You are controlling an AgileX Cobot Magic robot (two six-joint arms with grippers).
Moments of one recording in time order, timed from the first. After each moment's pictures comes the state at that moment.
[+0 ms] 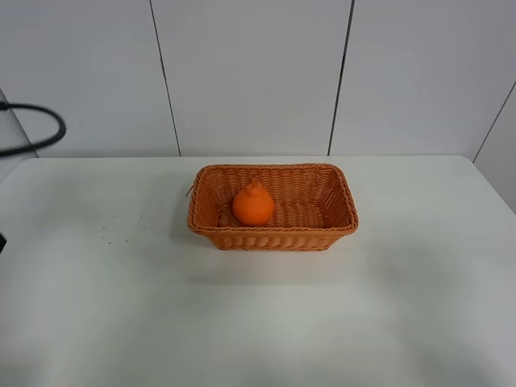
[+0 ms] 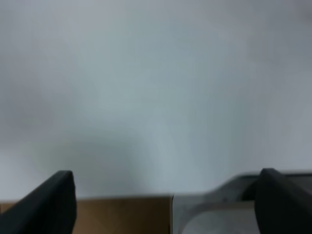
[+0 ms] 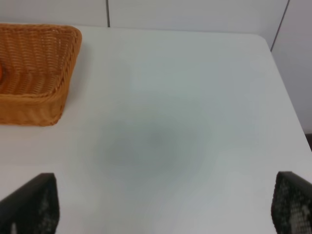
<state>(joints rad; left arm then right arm) 0.01 0.93 -0.86 0.02 1.18 0.03 0.00 -0.01 -0.50 0.01 1.03 -0.01</state>
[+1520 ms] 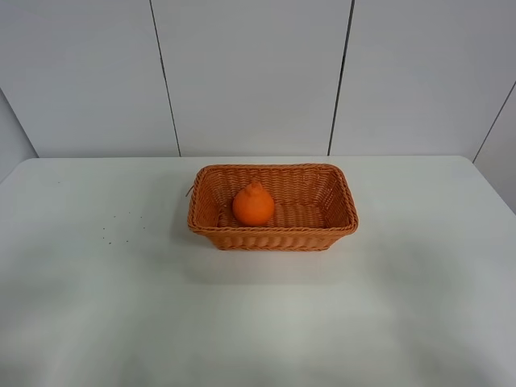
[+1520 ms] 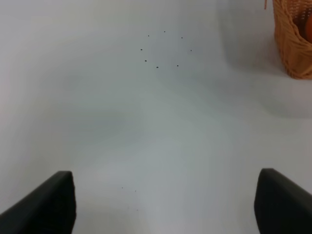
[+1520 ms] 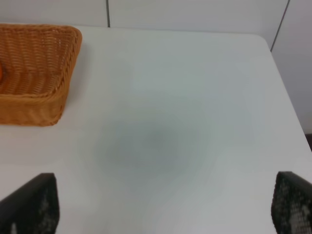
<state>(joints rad) 0.01 -0.01 -0.49 0.03 1.06 -0.02 0.00 -0.01 -0.50 0.01 1.03 -0.01</state>
